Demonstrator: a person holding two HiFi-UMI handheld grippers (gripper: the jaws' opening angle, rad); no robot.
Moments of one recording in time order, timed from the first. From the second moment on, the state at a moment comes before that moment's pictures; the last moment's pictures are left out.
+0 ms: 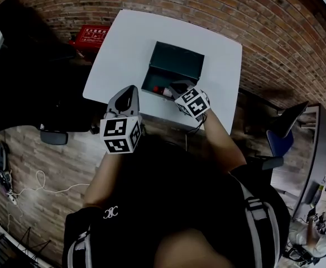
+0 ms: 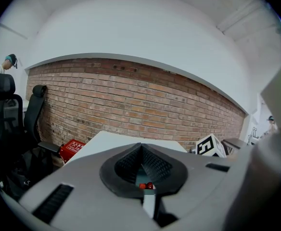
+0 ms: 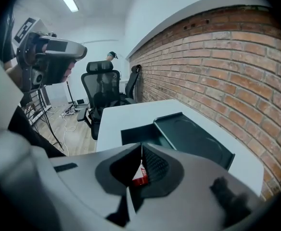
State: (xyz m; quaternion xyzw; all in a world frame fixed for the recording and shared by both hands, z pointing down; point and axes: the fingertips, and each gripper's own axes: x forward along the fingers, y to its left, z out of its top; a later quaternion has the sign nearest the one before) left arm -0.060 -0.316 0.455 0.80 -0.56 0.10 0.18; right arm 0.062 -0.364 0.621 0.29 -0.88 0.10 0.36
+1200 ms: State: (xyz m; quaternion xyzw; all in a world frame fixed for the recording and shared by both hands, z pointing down) left arm -0.093 -0.328 0.466 0.78 -0.58 0.09 0.21; right arm 0.048 -0.364 0.693 0.10 -0.82 0.14 0.54
